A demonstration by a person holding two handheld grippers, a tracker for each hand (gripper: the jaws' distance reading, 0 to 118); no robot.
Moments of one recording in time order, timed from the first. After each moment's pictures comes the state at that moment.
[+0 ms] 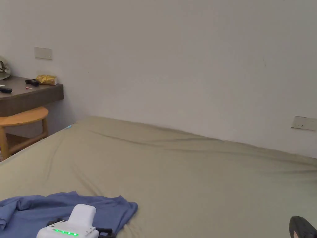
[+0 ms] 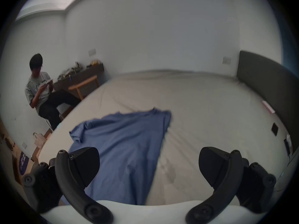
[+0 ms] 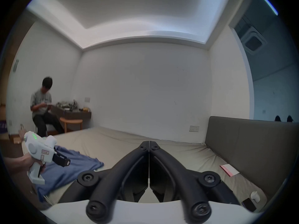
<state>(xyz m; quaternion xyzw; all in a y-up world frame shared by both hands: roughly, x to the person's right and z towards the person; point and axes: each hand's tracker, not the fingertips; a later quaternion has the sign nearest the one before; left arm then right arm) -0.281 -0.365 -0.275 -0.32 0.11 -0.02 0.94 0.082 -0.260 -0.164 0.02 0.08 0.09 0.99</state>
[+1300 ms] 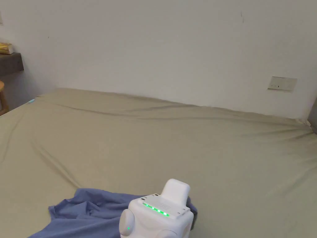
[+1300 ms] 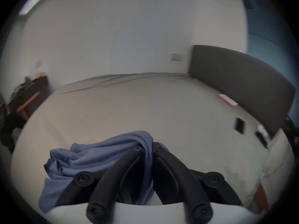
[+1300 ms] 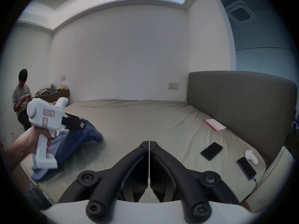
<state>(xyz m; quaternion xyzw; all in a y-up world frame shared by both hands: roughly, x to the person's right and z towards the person) -0.056 -0.387 -0.368 -0.29 -0.21 -0.01 0.93 0.213 -0.350 -0.151 -0.13 -0.05 0.01 0.99</state>
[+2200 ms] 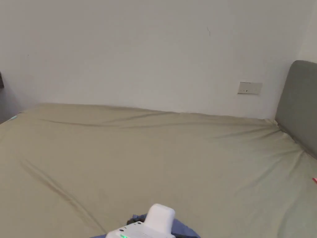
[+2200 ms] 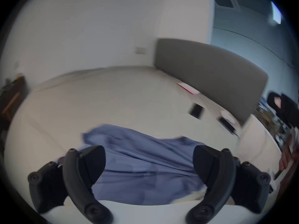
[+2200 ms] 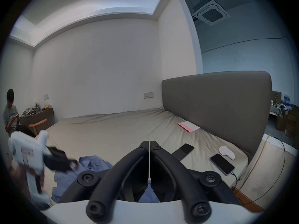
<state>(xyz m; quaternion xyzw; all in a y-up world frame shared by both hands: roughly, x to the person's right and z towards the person) -0.044 -0.359 -0.262 -0.29 -0.18 -0.01 0.94 0.261 -0.316 -0.087 -0.09 -0.11 -0.03 0.99</state>
